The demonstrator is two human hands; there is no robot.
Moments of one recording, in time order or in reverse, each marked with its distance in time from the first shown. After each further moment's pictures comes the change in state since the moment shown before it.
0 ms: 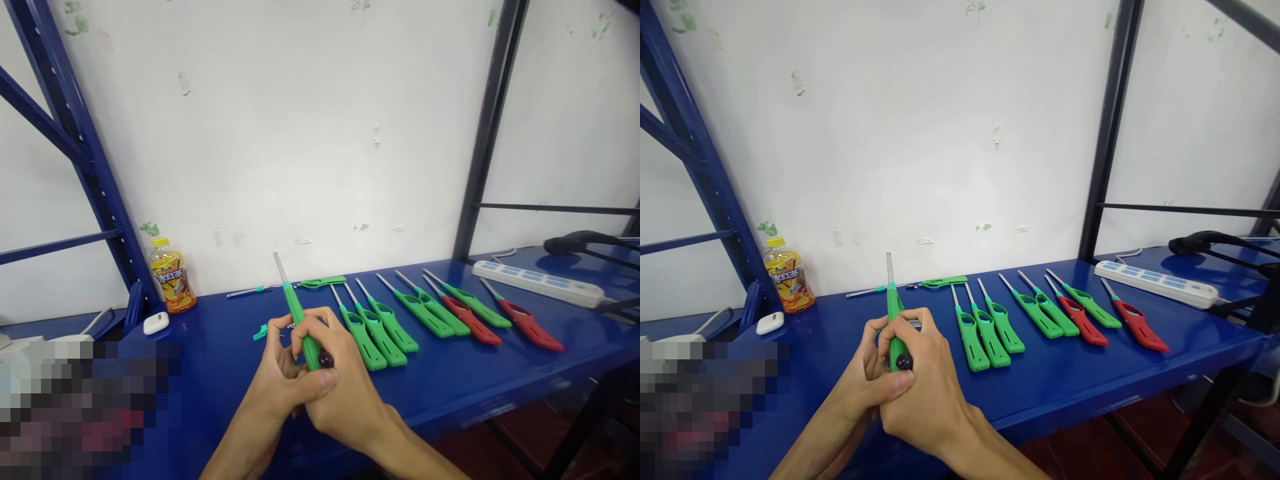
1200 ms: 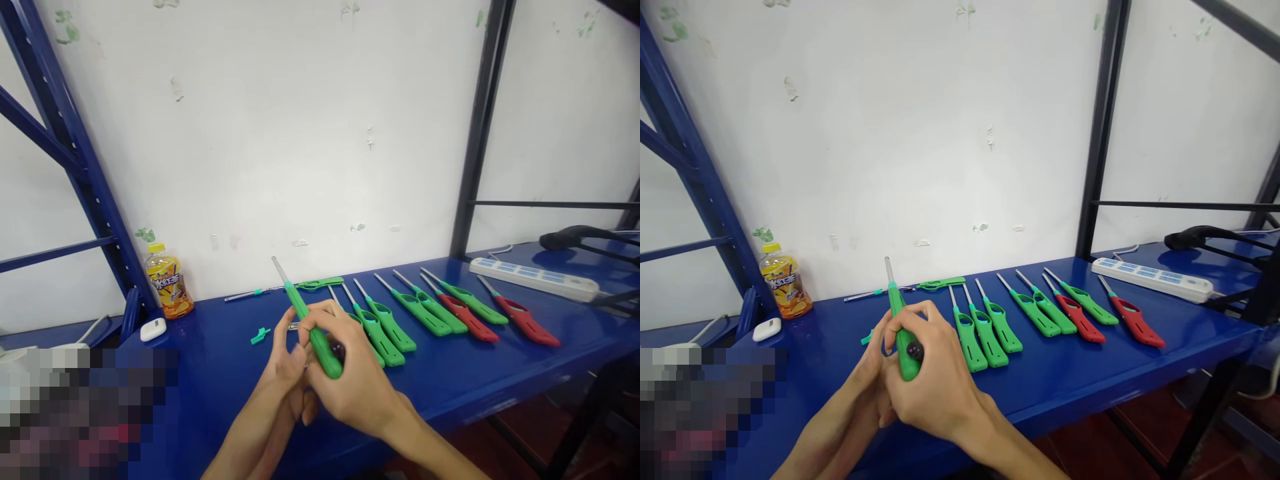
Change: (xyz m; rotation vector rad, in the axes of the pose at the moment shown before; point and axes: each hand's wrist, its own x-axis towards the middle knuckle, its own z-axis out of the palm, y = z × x) left_hand 0.002 -0.004 0.001 -0.185 -0.118 -0.030; right_hand 0.008 0.000 -0.019 0.017 0.014 -0.040
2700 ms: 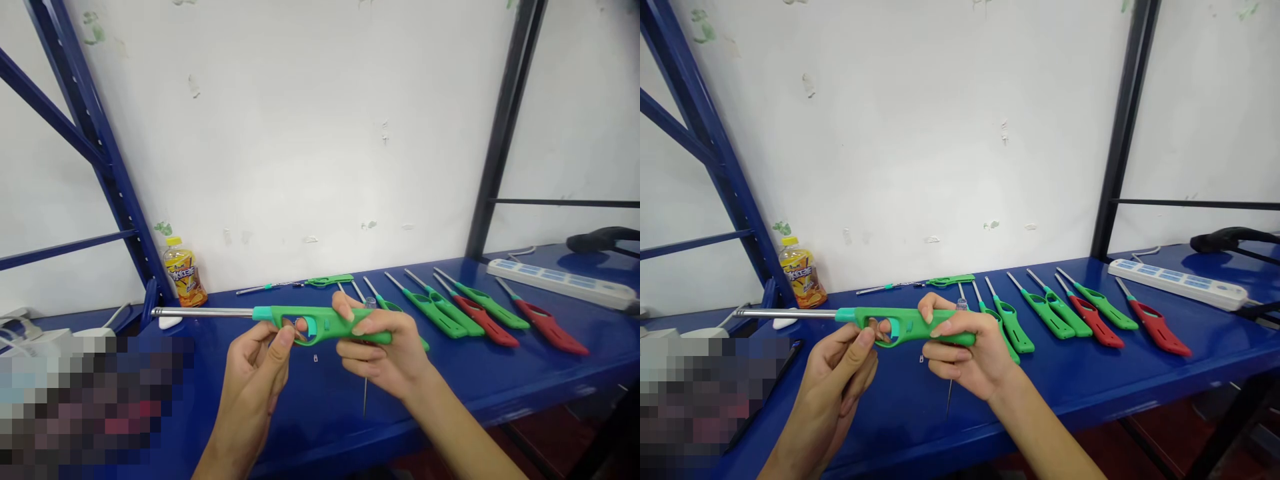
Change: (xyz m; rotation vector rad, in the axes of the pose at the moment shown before) left_hand -0.009 0.015 -0.011 0.326 0.298 0.360; right_hand 0.014 0.021 -0.031 1.294 -0.451 0.499
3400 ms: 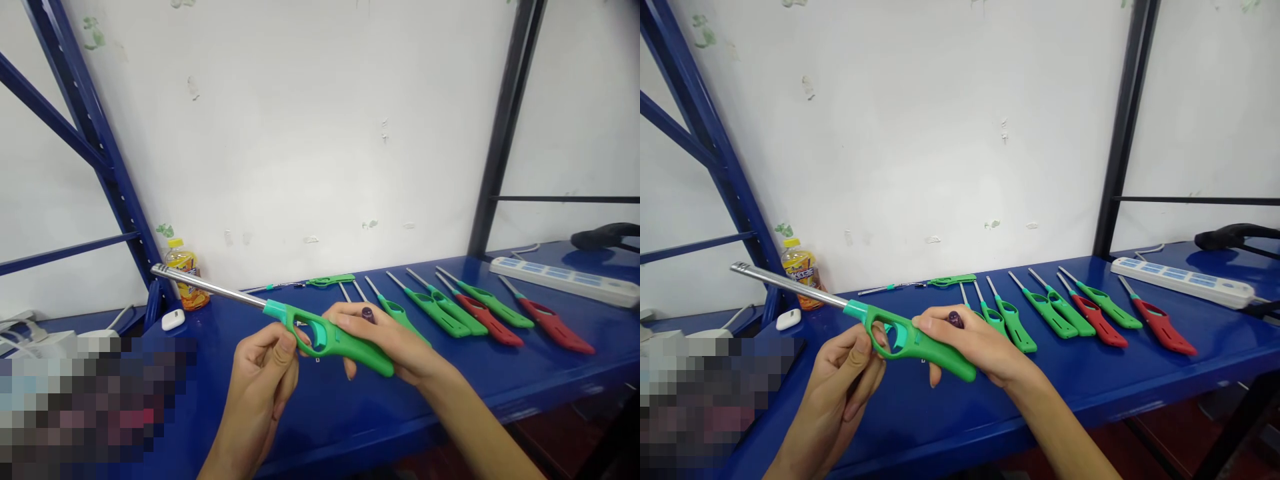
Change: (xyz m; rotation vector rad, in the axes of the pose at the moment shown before) left_hand -0.001 -0.002 0.002 -0.078 -0.099 -0.019; right_hand -0.001 -0.012 0.005 -0.714 0.193 0.067
